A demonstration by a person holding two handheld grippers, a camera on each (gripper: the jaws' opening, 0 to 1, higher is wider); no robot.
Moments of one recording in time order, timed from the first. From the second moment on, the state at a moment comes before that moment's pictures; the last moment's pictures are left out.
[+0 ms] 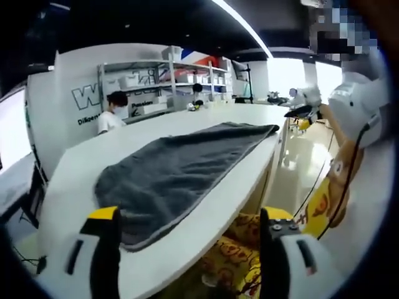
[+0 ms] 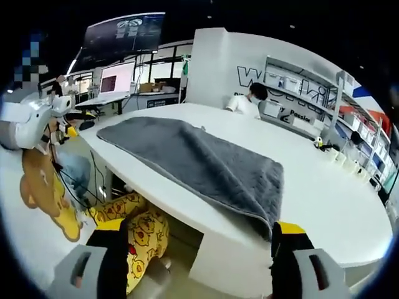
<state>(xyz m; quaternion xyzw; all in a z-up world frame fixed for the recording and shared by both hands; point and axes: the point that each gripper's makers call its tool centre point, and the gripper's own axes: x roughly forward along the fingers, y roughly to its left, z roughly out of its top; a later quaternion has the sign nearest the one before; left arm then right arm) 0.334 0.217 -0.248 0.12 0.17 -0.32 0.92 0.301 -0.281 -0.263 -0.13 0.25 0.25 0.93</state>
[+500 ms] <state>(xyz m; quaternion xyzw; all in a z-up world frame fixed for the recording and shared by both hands) 0.430 0.223 -0.220 0.17 0.22 -0.40 0.88 0.288 -0.287 -0.270 -0.11 0.24 0.24 0.93</state>
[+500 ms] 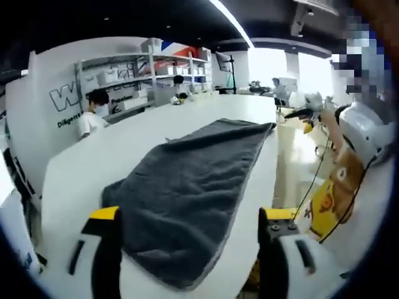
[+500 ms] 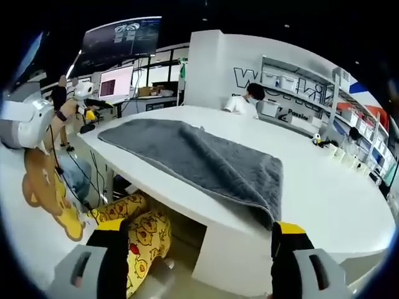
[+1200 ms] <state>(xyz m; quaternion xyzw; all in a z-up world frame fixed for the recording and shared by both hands) 0.604 0.235 -0.253 0.31 0.29 -0.46 0.78 0.275 -0.277 -0.279 -0.10 0.25 0.22 0.94</state>
